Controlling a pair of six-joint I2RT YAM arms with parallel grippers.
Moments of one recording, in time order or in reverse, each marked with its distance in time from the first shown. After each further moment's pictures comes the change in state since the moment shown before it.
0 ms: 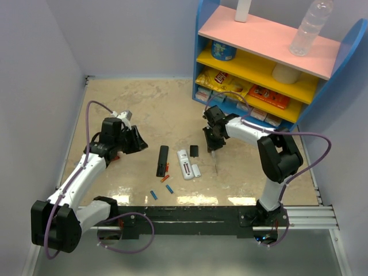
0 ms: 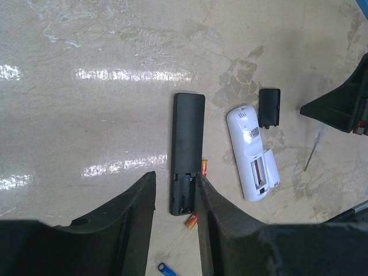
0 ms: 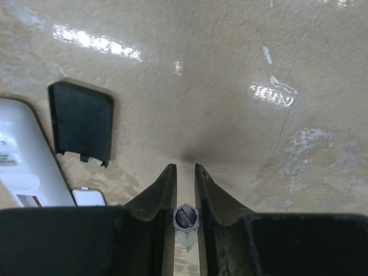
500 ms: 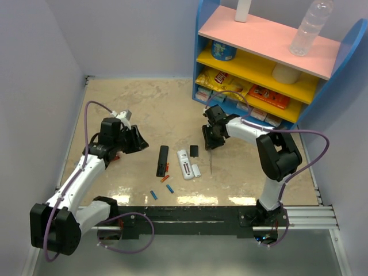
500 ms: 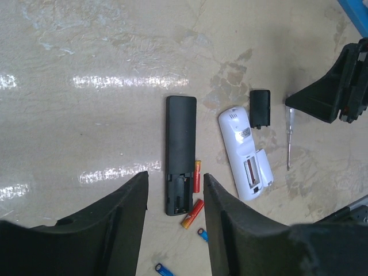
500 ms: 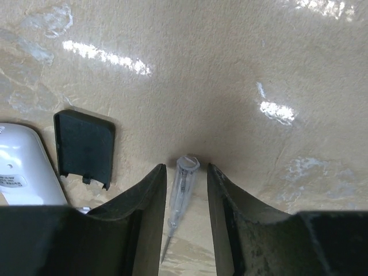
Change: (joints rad) left arm 0.000 -0.018 0.000 0.002 0.006 0.000; right arm -0.023 0.034 -0.009 0.091 -0.013 -0.008
